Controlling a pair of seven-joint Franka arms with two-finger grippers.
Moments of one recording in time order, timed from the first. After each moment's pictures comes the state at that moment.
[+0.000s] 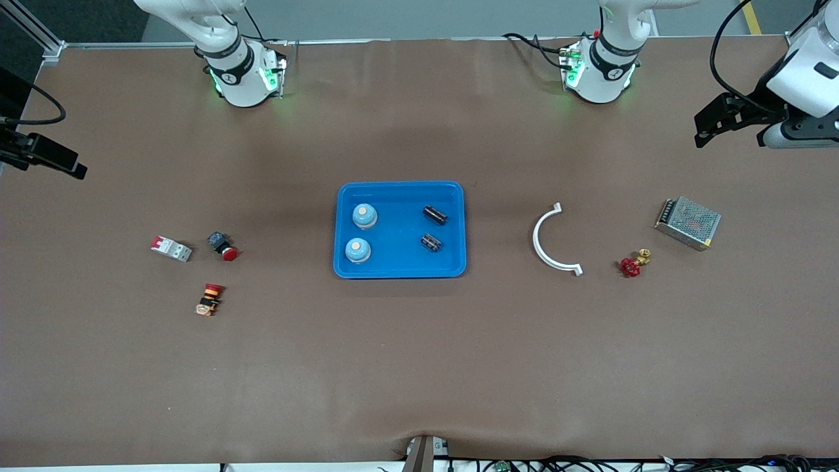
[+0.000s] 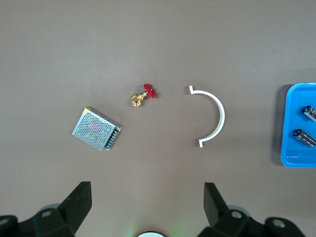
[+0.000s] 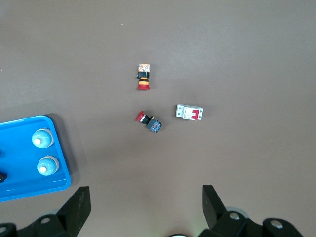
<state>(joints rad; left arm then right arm) 0.02 -0.12 -0.13 -1.65 0.02 1.51 -0.10 -0.01 0.04 -0.05 -1.45 0.02 1.43 0.12</state>
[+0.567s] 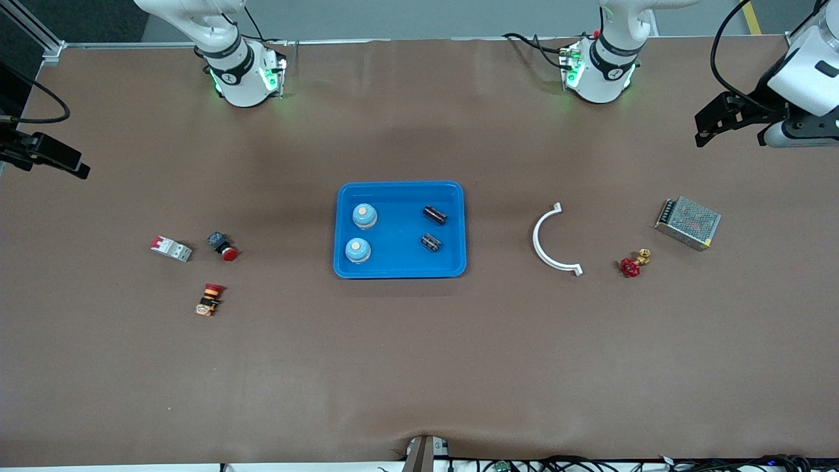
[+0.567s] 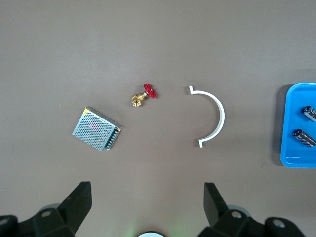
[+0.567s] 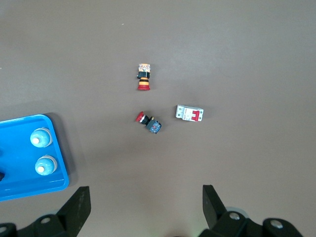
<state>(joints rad) 0.02 -0.12 -0.13 -1.65 0.02 1.51 -0.10 -0.01 0.02 -0.05 -1.48 0.02 1.45 0.11</state>
